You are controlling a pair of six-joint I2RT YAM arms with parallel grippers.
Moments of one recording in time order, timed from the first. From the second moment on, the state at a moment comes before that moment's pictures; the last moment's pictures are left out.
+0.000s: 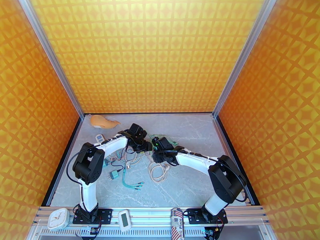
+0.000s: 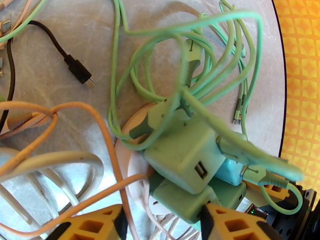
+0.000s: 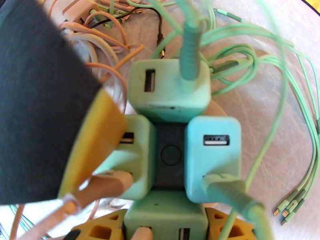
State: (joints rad) left arm -0.52 1.98 1.42 -0.54 0.50 -0.52; right arm 0.64 1.66 1.01 -0.35 0.02 0.20
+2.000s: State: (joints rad) left arm -0.55 2.01 1.47 -0.57 0.47 -0.52; right arm 0.65 1.67 1.09 -0.51 0.04 0.21
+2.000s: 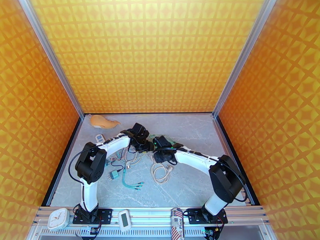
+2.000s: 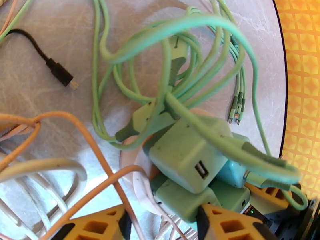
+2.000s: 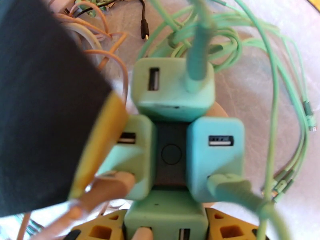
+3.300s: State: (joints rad) left arm -0.57 2.02 1.49 -0.57 0.44 -0.52; right arm 0.59 1.59 1.07 -0.52 -0.06 0.23
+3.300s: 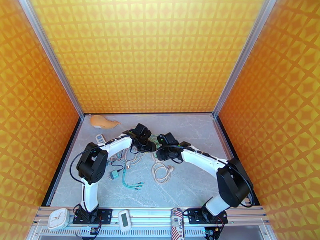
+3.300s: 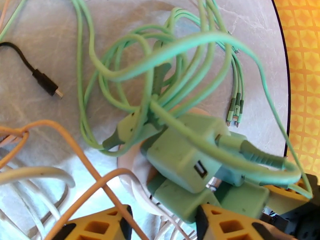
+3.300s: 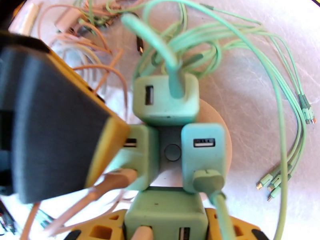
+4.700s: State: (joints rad) left arm -0.56 1.86 1.55 -0.65 0.27 -0.61; right arm 0.60 1.44 0.91 -0.92 0.17 0.33
